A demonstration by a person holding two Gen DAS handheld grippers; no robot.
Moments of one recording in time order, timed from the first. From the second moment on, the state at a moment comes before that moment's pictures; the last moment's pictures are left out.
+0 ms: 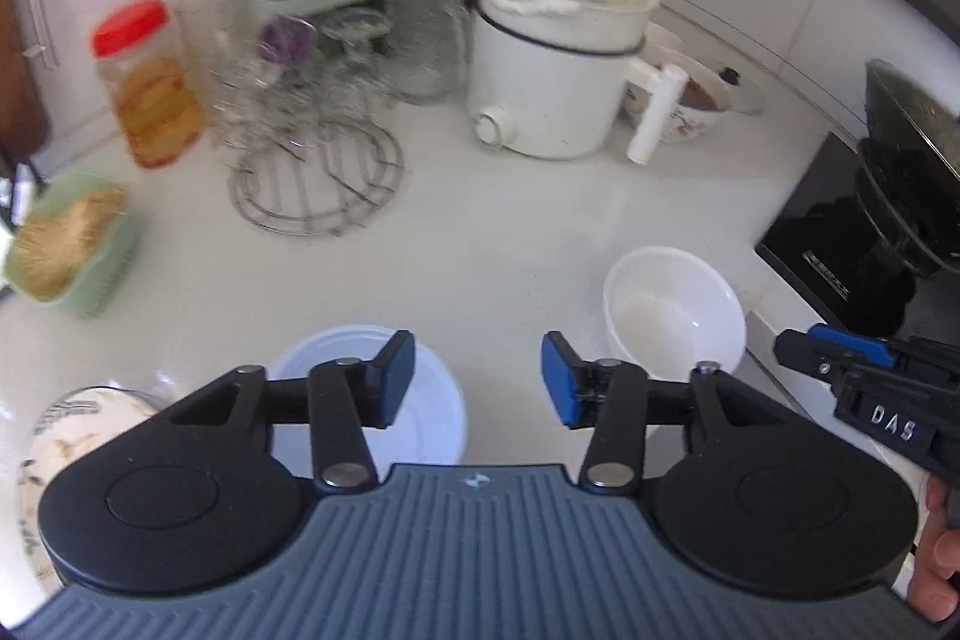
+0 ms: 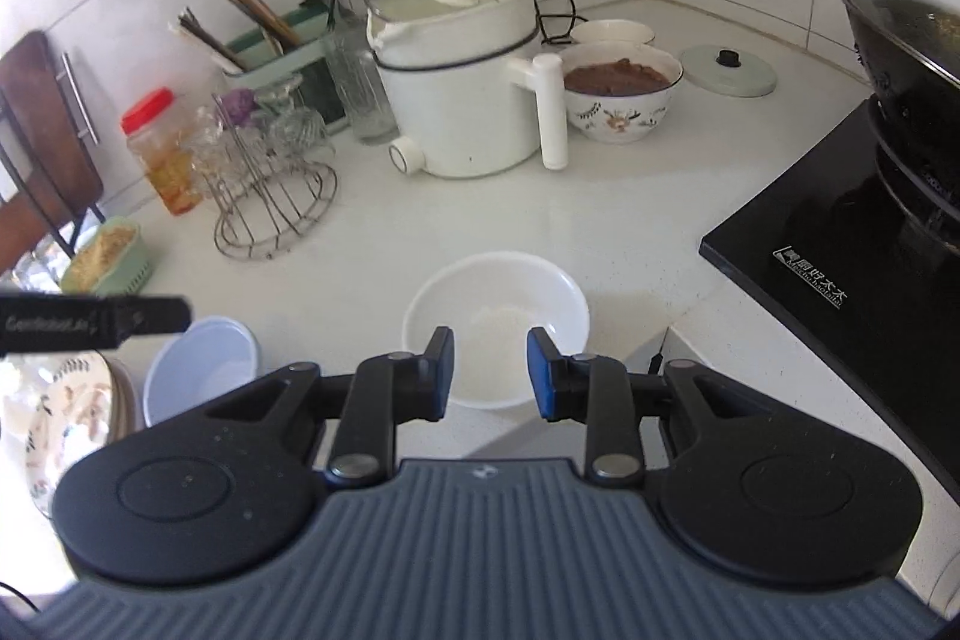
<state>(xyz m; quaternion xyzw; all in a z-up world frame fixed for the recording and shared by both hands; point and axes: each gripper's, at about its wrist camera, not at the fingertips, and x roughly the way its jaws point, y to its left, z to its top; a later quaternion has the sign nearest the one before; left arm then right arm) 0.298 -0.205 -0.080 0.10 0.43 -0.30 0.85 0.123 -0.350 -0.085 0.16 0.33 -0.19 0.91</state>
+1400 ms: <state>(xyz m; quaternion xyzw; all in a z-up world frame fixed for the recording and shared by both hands) 0.345 -0.327 -0.158 0.06 0.52 -0.35 0.77 0.156 -0.420 -0.154 0.22 0.36 -0.19 0.89</state>
